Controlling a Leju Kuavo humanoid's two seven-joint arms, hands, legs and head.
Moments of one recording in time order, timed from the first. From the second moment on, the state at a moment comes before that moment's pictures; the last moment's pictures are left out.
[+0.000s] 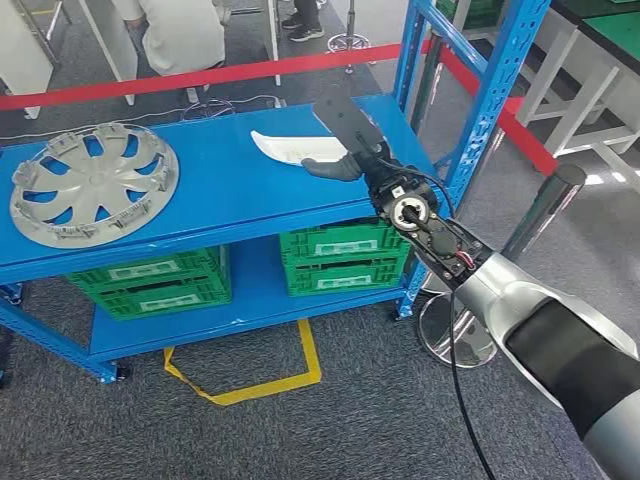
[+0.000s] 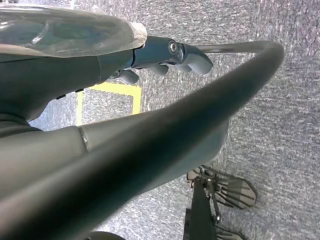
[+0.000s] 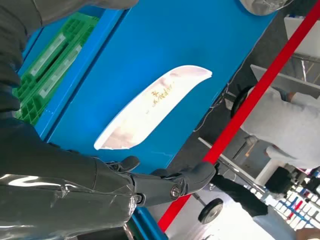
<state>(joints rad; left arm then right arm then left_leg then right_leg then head) -0.10 0.11 -0.09 -0.20 0.05 0.02 0.19 -0.89 -0.18 0.69 -1.01 -0.23 -0.31 0.06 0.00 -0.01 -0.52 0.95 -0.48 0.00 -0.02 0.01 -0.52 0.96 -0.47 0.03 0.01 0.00</state>
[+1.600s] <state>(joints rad) -0.10 0.11 -0.09 -0.19 0.05 0.02 0.19 -0.89 -0.18 0.72 -1.01 -0.21 -0.32 0.06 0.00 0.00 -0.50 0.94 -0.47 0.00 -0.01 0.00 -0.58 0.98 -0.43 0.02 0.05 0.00</state>
